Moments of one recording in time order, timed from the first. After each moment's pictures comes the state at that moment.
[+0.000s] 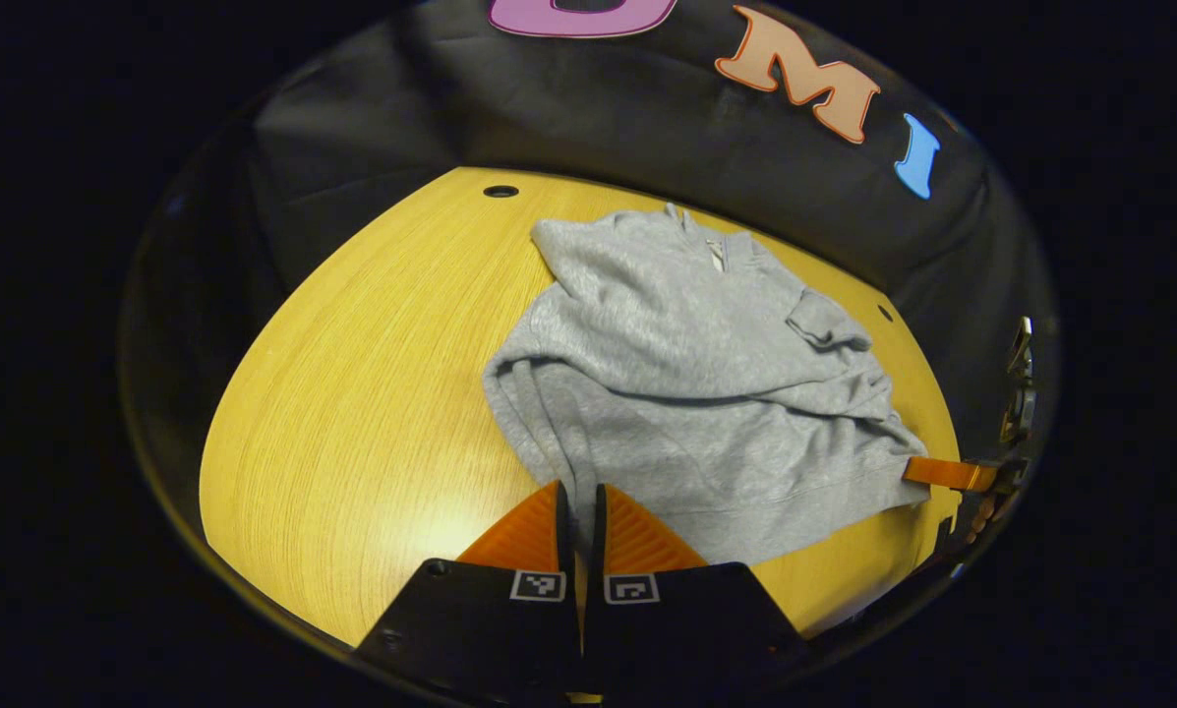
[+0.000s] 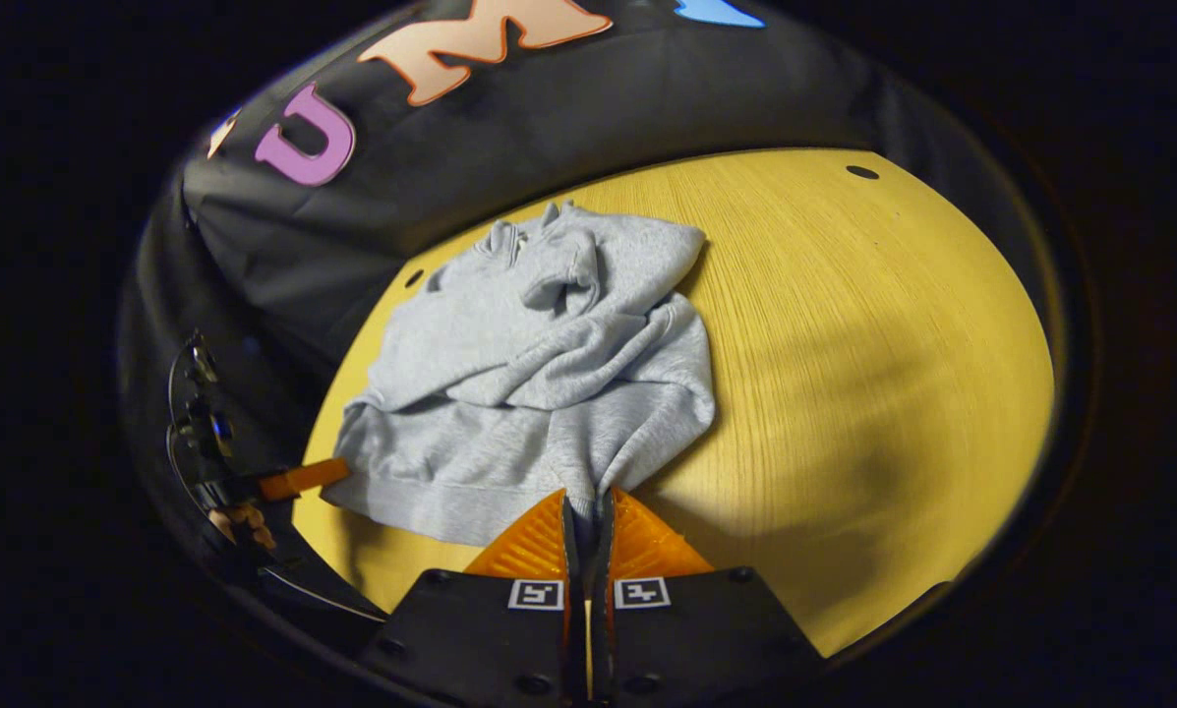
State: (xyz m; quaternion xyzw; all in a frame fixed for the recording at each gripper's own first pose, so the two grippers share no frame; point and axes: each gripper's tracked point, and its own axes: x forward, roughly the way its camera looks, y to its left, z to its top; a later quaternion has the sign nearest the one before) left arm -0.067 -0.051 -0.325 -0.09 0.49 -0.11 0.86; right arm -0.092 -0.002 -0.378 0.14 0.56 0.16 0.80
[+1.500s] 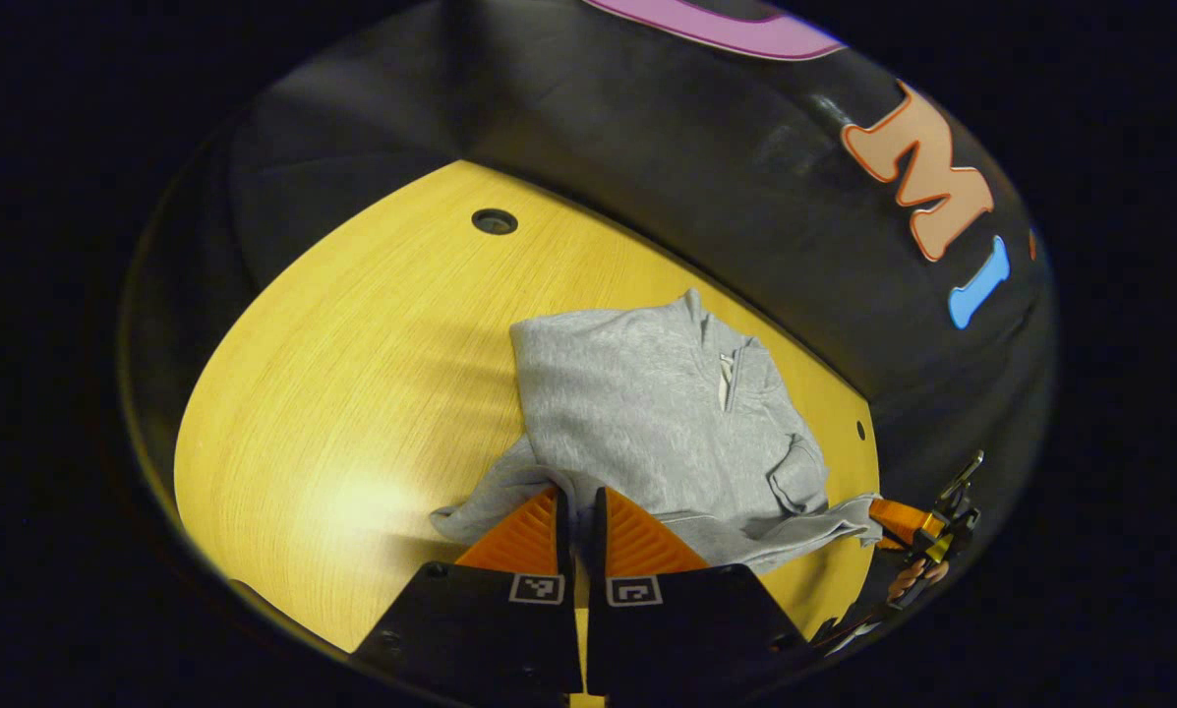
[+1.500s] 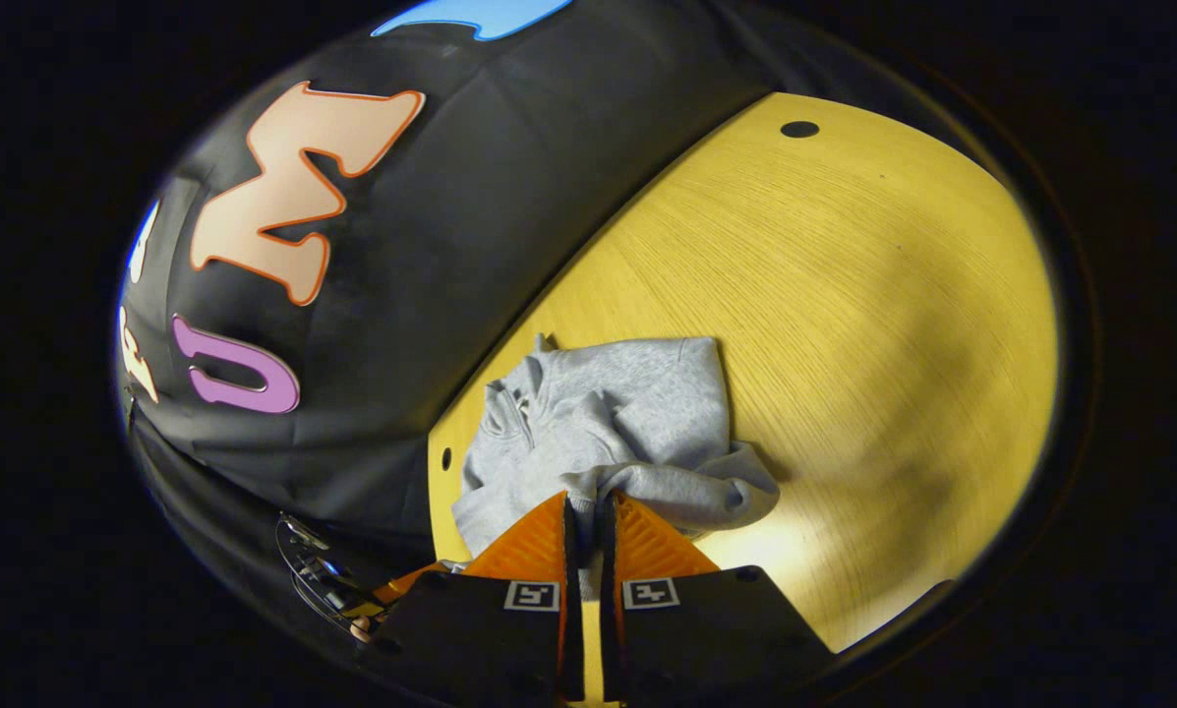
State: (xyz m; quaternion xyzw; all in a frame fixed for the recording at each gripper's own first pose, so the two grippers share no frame) left arm 0.086 -0.062 -0.321 -0.23 0.52 -0.09 0.82; right arm 0.060 0.014 -0.373 0.34 0.54 0.04 0.77
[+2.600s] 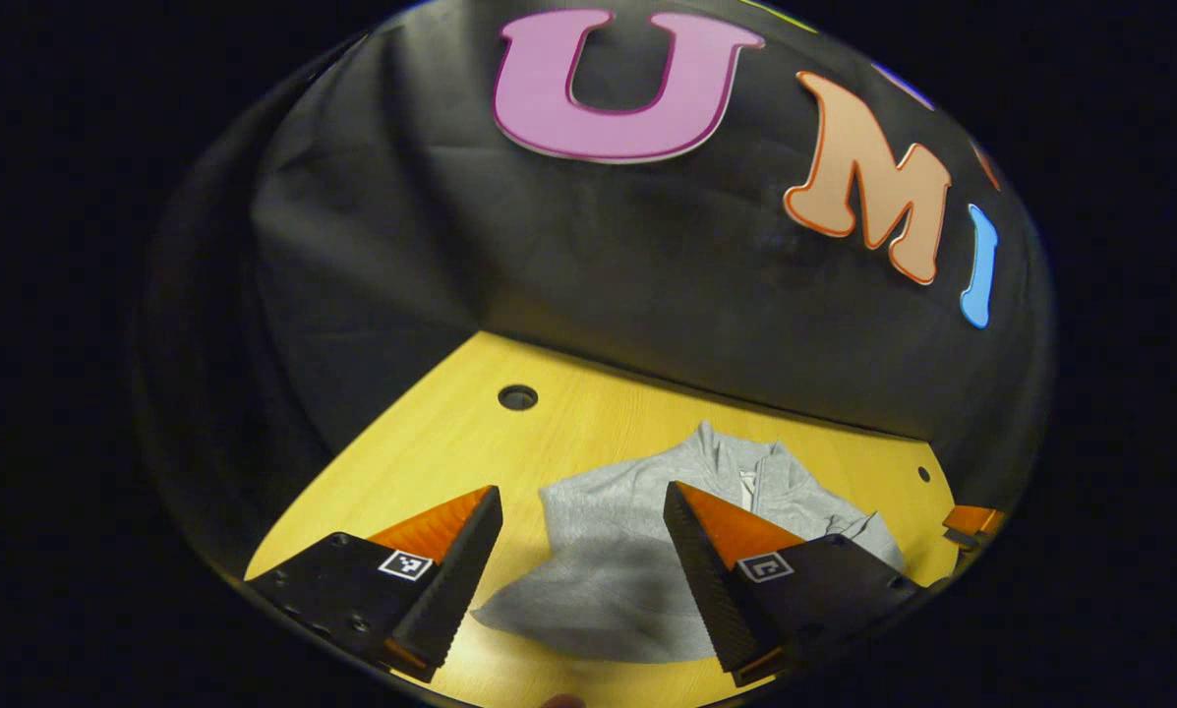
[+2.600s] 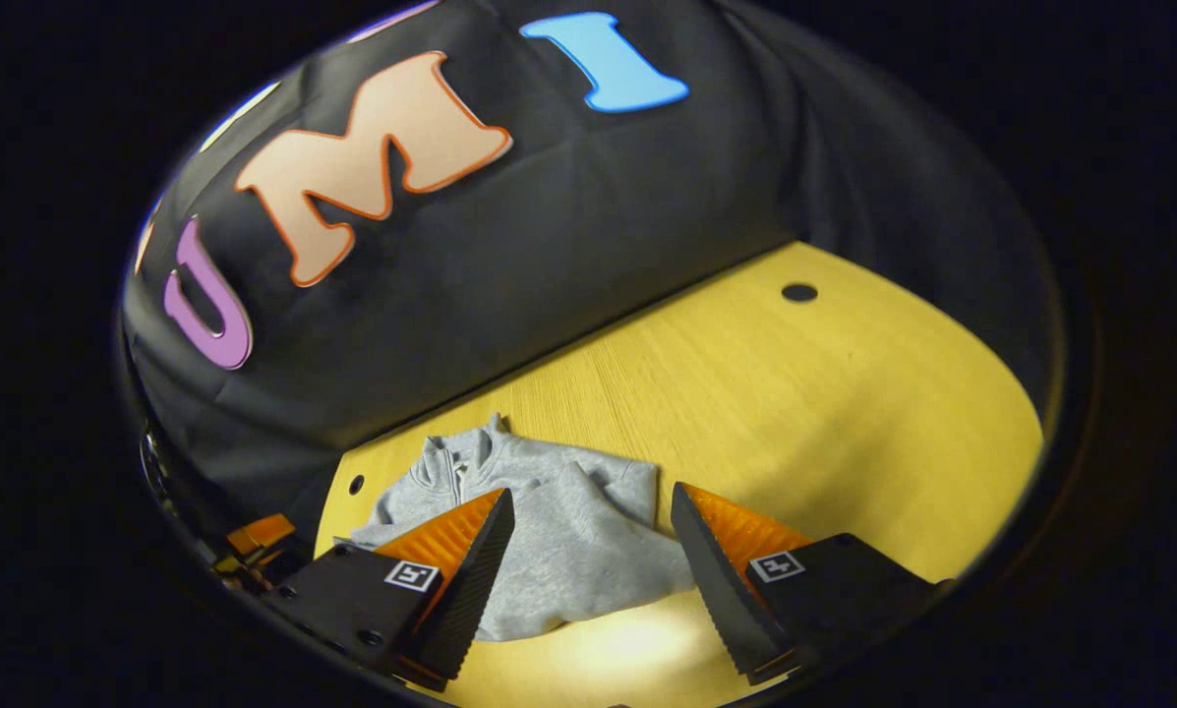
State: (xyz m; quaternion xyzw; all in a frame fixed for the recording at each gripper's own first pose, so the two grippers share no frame) left arm 0.150 -0.042 -0.220 -0.08 0.30 -0.01 0.95; right arm 0.101 -0.039 -0.312 0.15 0.38 0.02 0.91
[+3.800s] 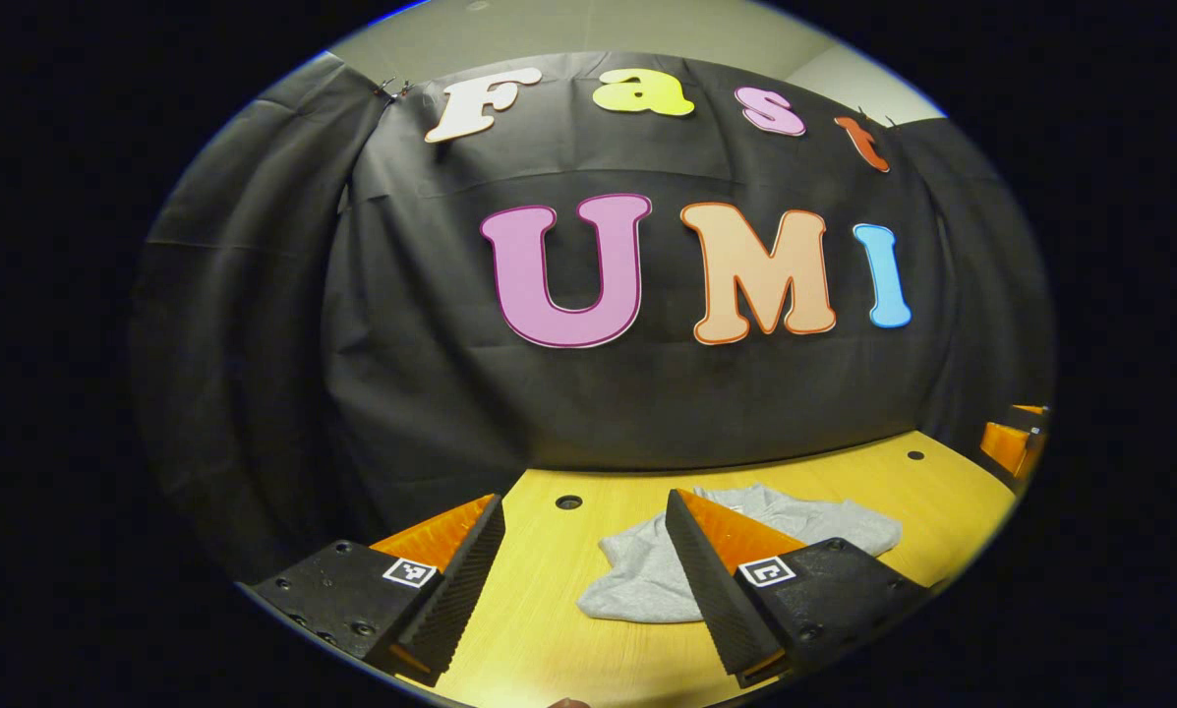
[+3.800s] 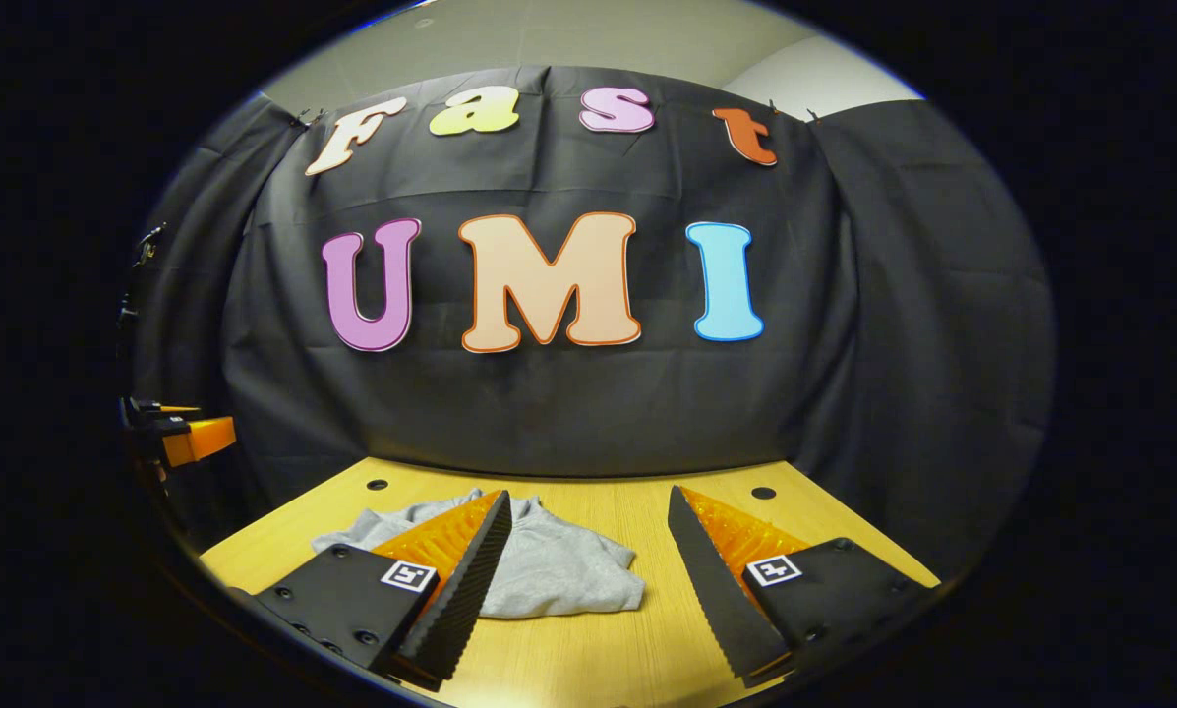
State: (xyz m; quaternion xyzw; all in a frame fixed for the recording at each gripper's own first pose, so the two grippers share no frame) left arm 0.017 -0.014 -0.063 0.04 0.11 -0.03 0.99; right arm -0.030 -0.009 -0.158 0.00 0.13 0.07 0.99
